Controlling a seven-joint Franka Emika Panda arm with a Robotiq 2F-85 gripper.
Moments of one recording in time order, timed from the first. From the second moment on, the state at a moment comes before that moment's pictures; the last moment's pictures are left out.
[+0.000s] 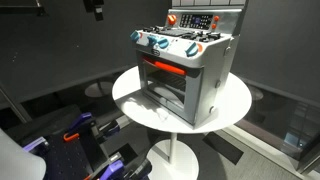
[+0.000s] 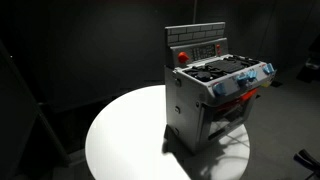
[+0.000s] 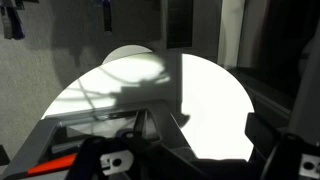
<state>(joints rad) 0.19 -0.70 0.19 -2.66 0.32 2.09 0.28</state>
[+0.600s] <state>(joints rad) 0.16 -0.70 0.19 -2.65 0.29 2.13 0.28</state>
